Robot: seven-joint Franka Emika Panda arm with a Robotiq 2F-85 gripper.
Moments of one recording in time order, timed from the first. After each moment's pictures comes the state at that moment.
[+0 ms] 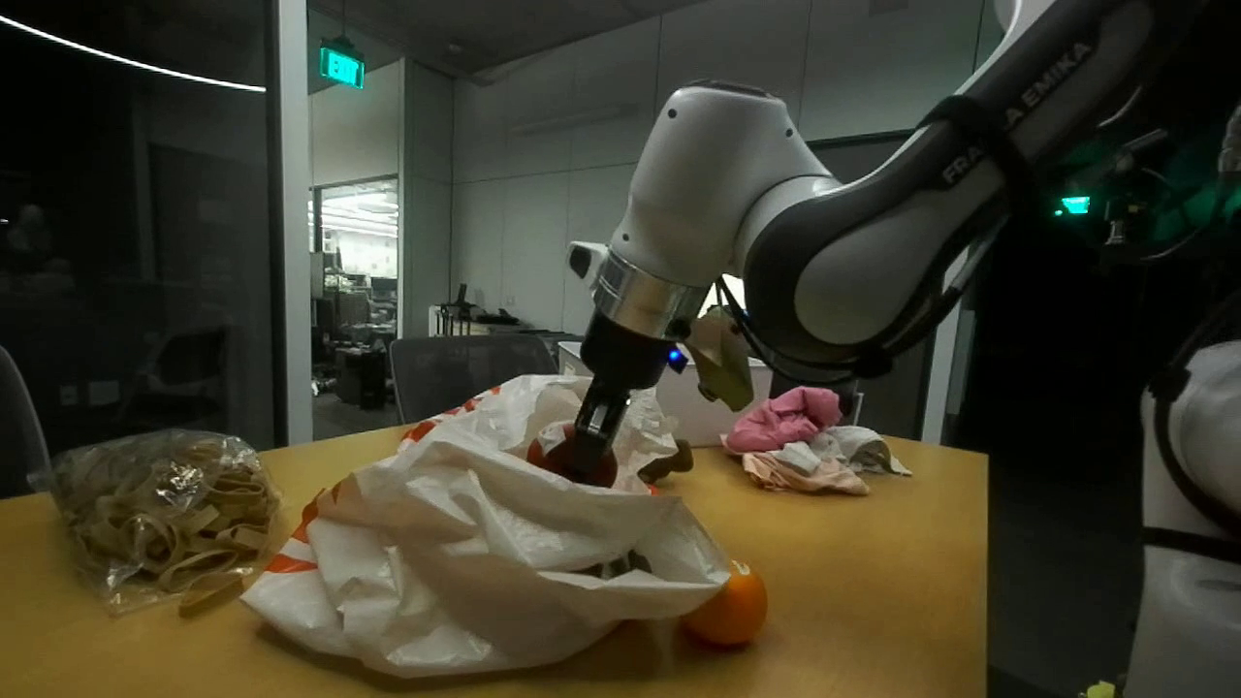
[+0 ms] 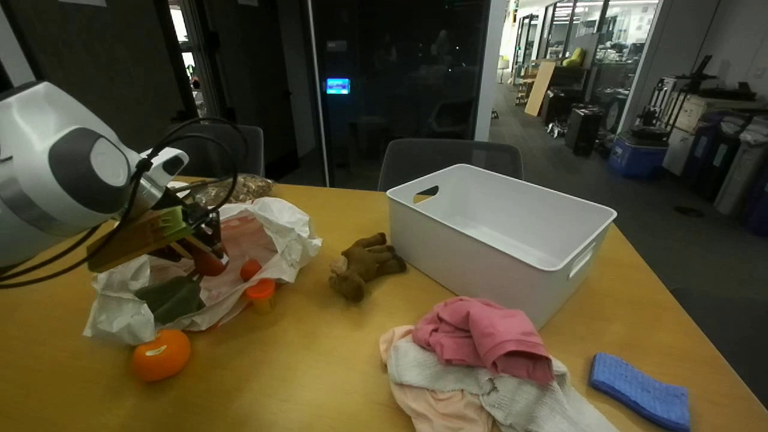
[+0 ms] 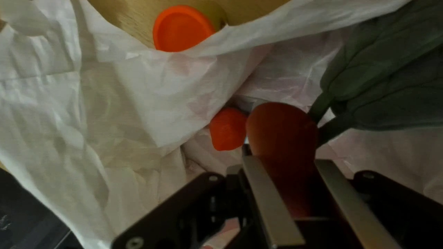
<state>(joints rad) 0.22 -0.35 0.16 -2.71 -0.49 2.76 0.10</state>
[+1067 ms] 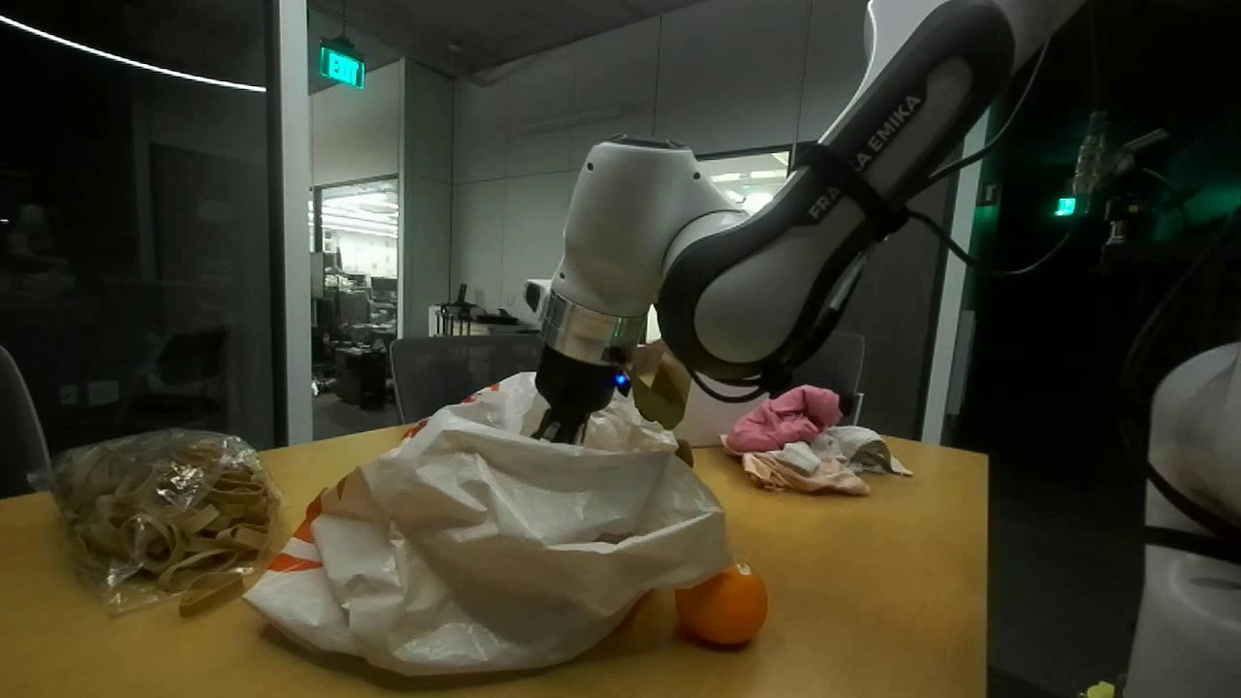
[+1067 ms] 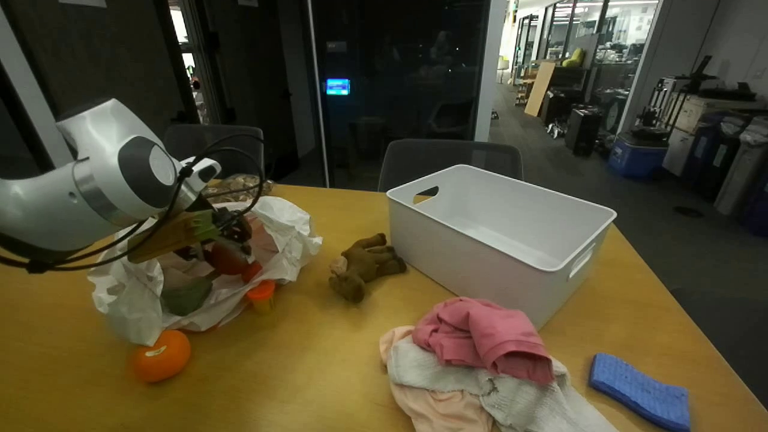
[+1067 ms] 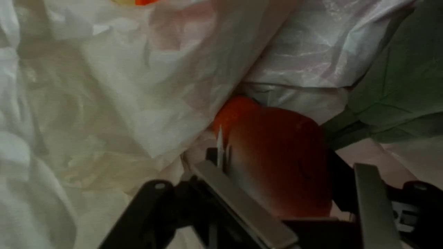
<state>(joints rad) 0.16 -0.13 0.19 -2.55 -0.50 2.75 0.16</state>
